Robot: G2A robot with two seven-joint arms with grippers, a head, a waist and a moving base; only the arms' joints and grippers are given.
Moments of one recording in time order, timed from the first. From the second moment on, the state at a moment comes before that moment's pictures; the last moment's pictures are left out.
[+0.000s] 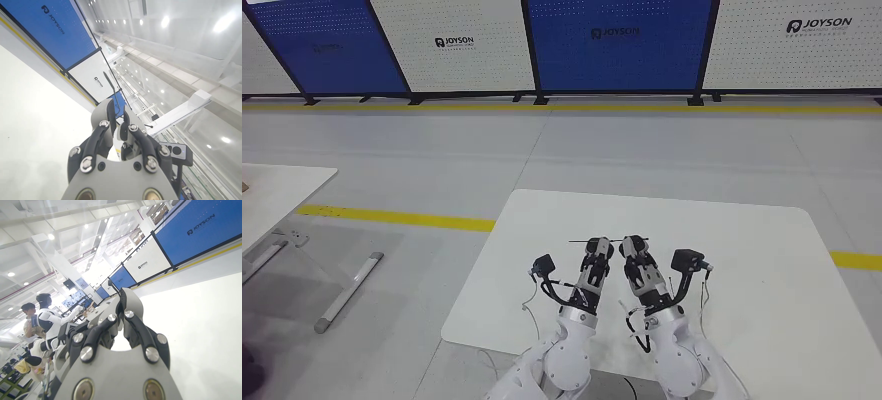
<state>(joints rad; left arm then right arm) 1.52 -1.40 -0.98 -1.67 0.30 -0.10 0.51 -1.45 -1.48 1.04 -1.61 -0.74 -0.15 -0.13</state>
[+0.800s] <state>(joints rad) 1.53 -1.41 -1.00 -1.68 0.30 -0.13 0.47 -1.44 -1.48 1.04 -1.61 -0.75 -0.17 -0.11</state>
